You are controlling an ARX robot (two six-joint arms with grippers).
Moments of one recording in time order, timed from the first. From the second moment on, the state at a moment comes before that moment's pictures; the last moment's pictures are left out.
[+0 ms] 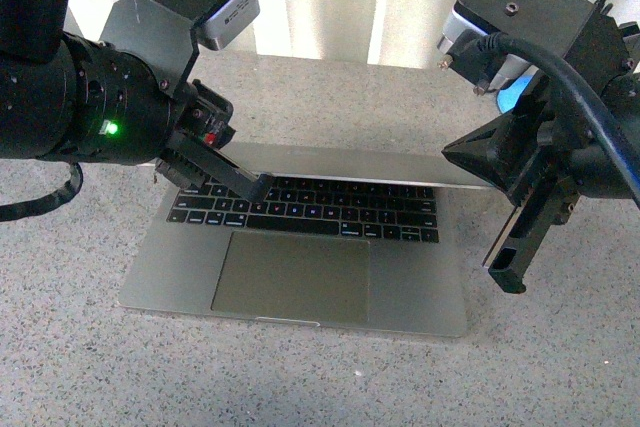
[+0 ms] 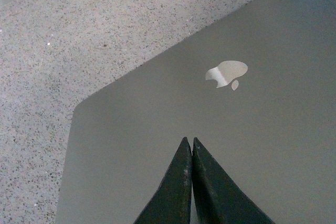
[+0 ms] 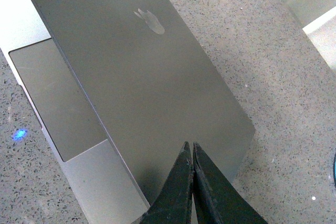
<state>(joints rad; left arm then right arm) -0.37 1.77 0.76 0.34 0.04 0.29 0.32 1.68 0.65 0.34 -0.31 -0.60</state>
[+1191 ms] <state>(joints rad) -0.39 1.78 0.70 0.35 0.07 0.26 0.33 1.72 0.57 0.41 -0.31 -0.55</state>
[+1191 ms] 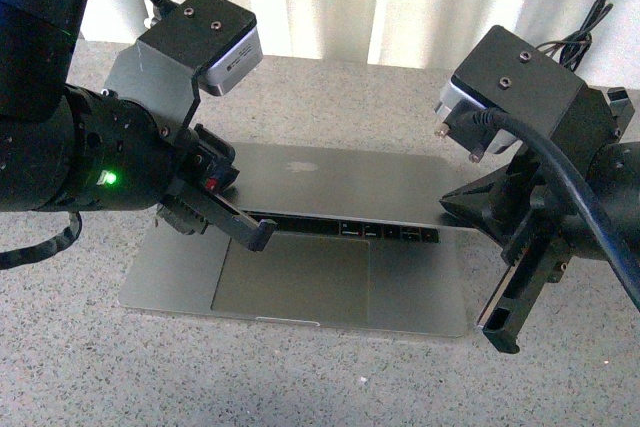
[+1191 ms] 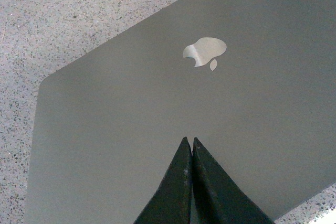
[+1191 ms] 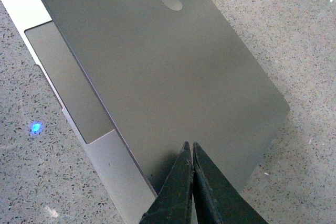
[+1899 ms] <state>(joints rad) -0.37 1.84 0.68 0.40 0.11 0.19 0.31 1.81 0.55 0.47 -0.33 -0.53</state>
